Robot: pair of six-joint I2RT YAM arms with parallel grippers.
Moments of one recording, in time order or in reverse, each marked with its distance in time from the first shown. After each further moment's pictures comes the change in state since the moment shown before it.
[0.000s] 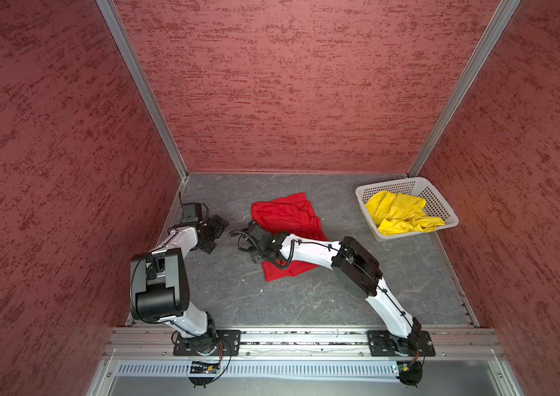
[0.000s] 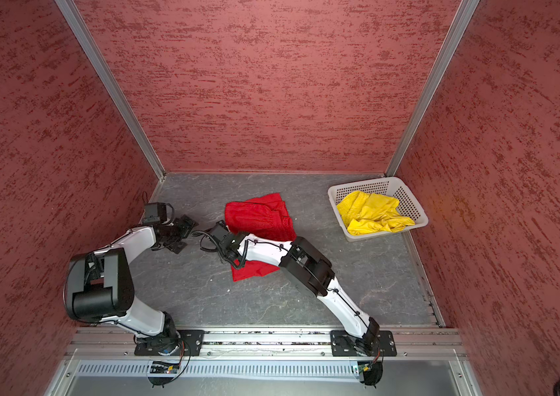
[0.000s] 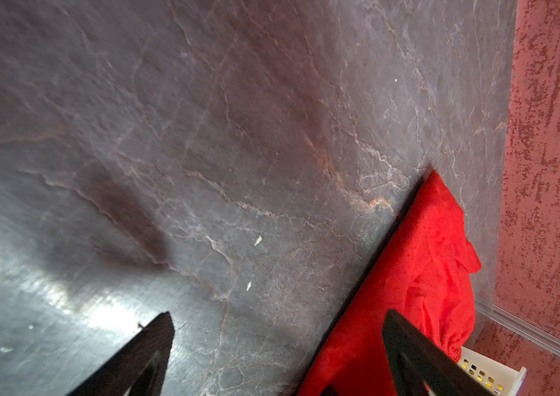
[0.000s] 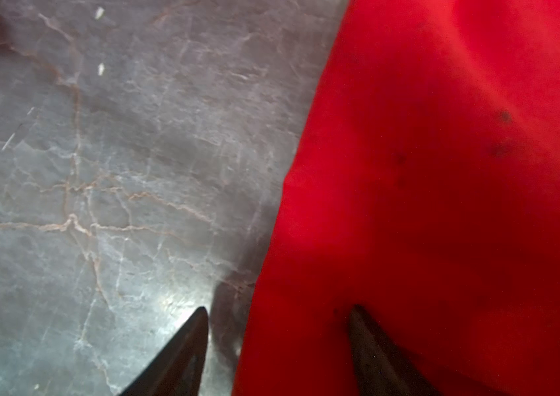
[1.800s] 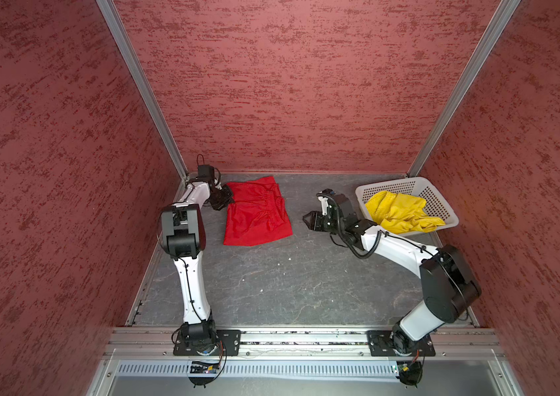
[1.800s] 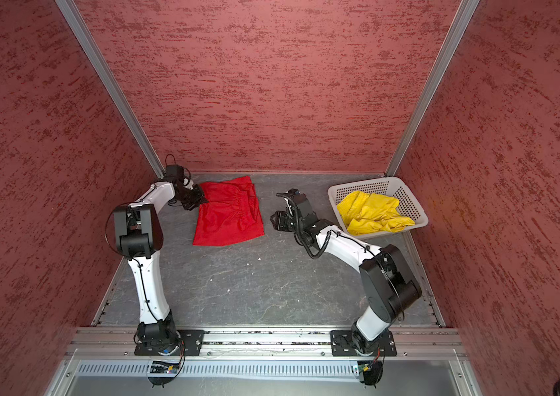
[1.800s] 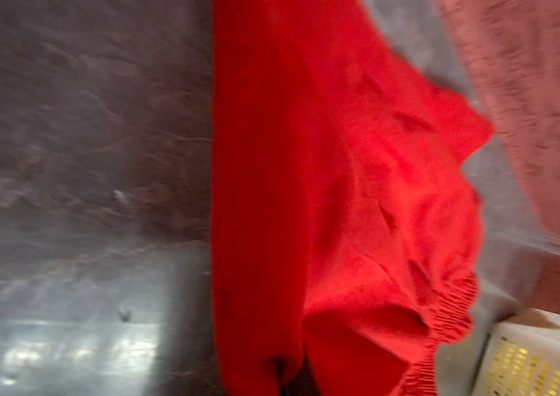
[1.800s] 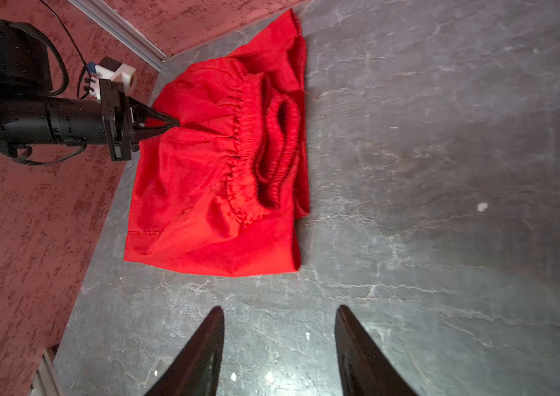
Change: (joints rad) left arm -0.060 0.751 1.030 -0.399 0.038 0.398; right arm -0.447 -0.706 -0.773 0.472 -0.361 0.142
